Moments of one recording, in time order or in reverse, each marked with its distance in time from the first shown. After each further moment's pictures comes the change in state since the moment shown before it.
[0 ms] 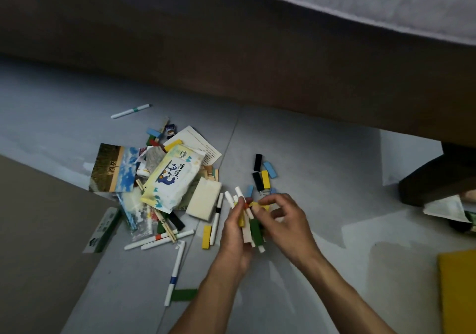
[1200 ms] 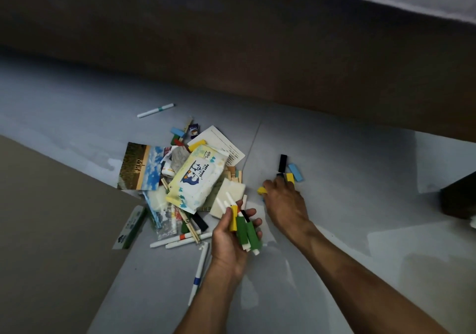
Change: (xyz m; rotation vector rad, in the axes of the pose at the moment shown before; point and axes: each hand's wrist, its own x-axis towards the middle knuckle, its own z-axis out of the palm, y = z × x) left_hand -0.009 0.033 -0.047 -0.146 0.083 0.118; right_hand 0.086 0.014 0.057 -1.043 -0.110 -0.222
